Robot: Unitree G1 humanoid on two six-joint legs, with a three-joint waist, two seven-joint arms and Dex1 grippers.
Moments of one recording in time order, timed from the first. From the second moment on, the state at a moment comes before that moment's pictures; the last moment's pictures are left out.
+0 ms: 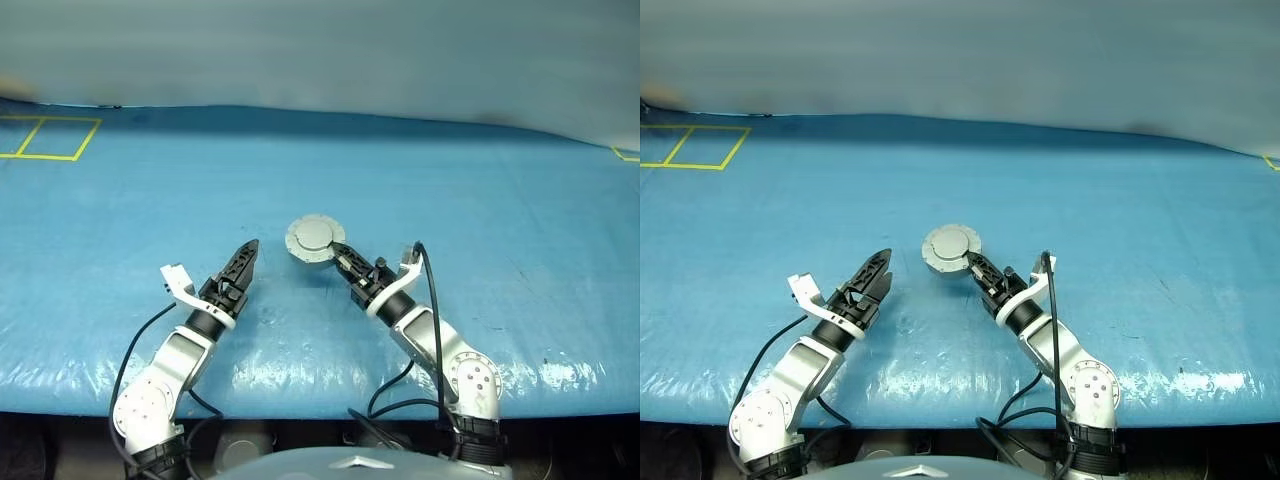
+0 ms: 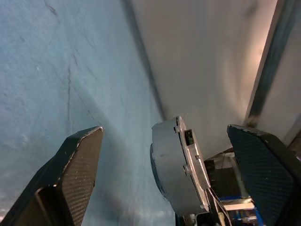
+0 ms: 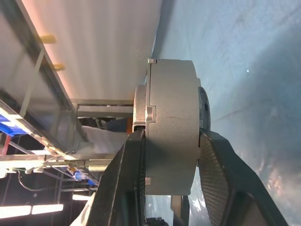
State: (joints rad) left arm 0.11 -0.08 0.36 -0.31 -1.45 0.83 -0.05; right arm -0.04 0.07 -0.13 -0.23 1.52 0.77 -0.18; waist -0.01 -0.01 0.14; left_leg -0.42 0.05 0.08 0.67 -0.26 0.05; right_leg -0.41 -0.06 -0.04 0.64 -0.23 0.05
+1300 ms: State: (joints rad) left arm 0.08 -0.07 0.16 -0.20 -1.66 0.68 0.00; right arm -0.03 -0.05 0.06 -0.37 1.38 0.81 -0.02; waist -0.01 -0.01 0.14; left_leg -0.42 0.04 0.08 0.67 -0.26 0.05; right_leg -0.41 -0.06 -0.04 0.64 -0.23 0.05
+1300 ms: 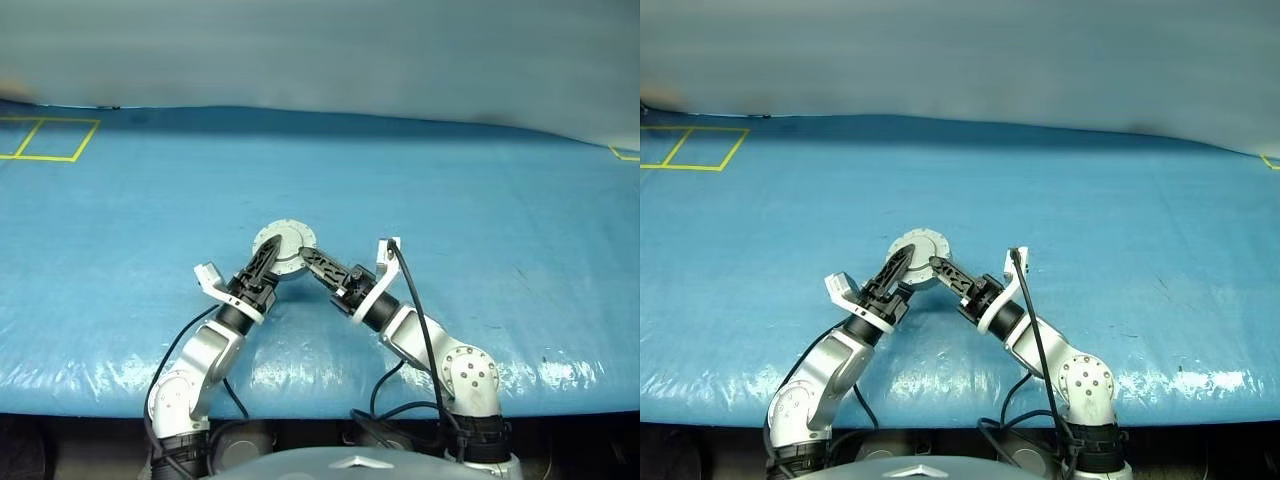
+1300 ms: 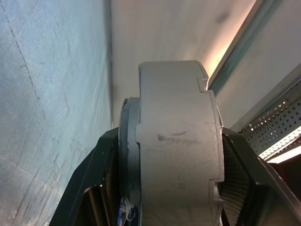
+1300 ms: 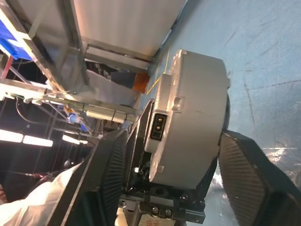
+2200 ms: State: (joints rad) left arm -0.71 0.04 0.39 0.71 -1.12 0.39 -0.15; right arm 0.18 -0.27 0.40 -0.28 0.01 0.04 0.13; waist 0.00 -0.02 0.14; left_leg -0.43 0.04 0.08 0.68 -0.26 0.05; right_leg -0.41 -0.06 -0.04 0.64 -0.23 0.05
